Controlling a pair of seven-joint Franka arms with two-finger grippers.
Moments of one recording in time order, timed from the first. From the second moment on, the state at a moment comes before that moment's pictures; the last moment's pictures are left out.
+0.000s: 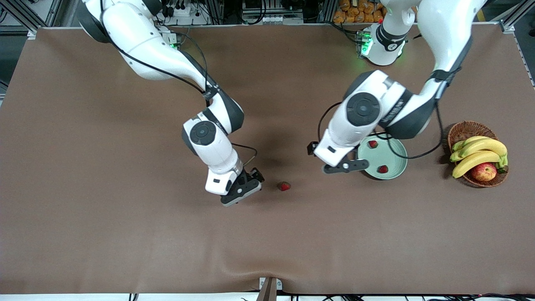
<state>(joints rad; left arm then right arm) 0.04 0.58 -0.75 -1.56 0.39 1.94 -0.84 0.41 0.76 0.17 -1.39 -0.11 2.46 0.12</state>
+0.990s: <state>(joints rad) -0.31 0.81 -0.45 -1.46 0.47 2.31 -0.62 0.12 0.20 0.04 -1.66 -0.11 1.94 -0.15</state>
